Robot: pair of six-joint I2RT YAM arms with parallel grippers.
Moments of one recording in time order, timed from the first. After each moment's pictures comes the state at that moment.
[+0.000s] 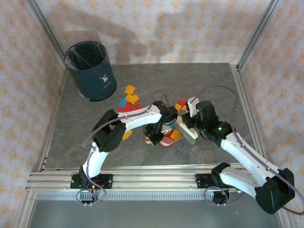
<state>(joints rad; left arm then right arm) -0.86 2.12 1.67 -1.35 0.08 -0.04 0.50 0.97 0.73 -0.42 0.02 0.08</state>
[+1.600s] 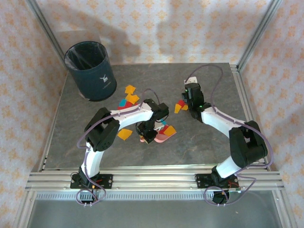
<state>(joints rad) -0.78 2.03 1.53 -1.27 0.08 -0.05 0.40 1.54 0.93 0.06 0.43 -0.04</state>
